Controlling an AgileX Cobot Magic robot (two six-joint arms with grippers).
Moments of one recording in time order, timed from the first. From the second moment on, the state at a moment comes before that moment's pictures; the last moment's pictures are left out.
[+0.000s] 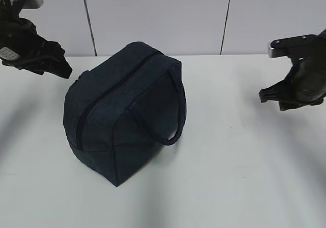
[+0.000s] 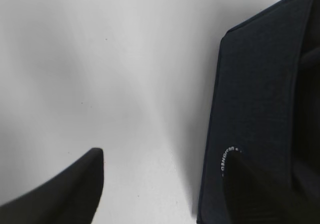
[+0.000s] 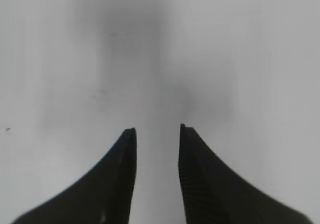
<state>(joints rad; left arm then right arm) -0.12 1.69 -1.30 -0.33 0.77 0.39 0.14 1.79 -1.10 -0.49 0.54 0.48</state>
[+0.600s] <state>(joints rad) -0.12 1.69 -1.30 -0.33 0.79 0.39 0.31 1.62 -1.10 -0.29 0.62 0.18</state>
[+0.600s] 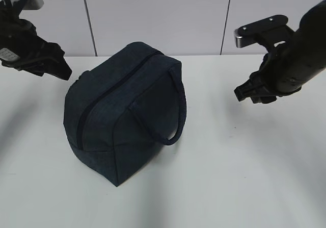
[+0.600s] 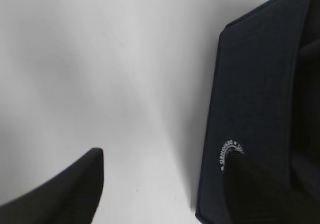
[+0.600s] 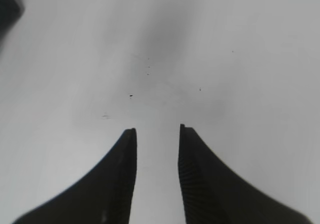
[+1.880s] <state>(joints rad) -0.12 0.93 -0.98 -0.28 0.95 0.25 0.32 0.94 -0.92 -0.10 0.79 0.01</state>
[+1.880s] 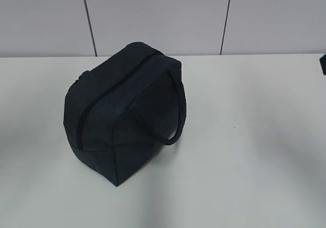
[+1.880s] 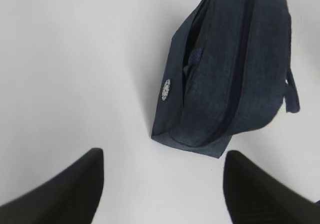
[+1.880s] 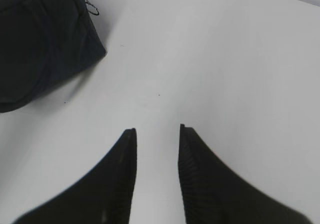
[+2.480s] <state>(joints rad) -0.12 0.31 -0.67 -0.27 1.08 0.18 0.32 0.45 -0.59 -0.10 0.86 0.01</state>
